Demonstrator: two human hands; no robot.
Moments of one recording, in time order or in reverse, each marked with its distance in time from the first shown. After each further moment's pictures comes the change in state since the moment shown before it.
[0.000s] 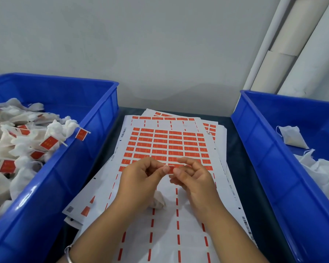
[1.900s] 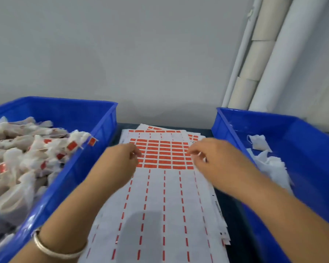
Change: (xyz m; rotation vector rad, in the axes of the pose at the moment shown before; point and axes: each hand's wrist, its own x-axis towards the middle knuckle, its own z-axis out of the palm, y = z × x) left_hand -0.028 0.079 -0.068 0.574 -0.083 0.045; right_hand -0.084 -0.163 -0.019 -1.365 -0.066 -0.306
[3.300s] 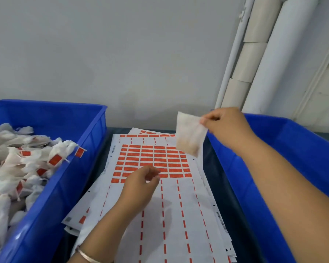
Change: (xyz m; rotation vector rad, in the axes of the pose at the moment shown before) left_hand 0.035 -0.015 0.099 -0.484 -0.074 0.000; right_hand 0.091 0.047 -0.013 0.428 0.314 0.279
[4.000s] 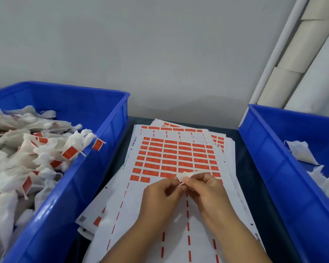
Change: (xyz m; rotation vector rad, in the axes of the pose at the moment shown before) left_hand -0.003 -0.027 0.014 -0.208 0.104 0.034; right_hand -0.071 0.055 0.151 0.741 -0.223 0.547
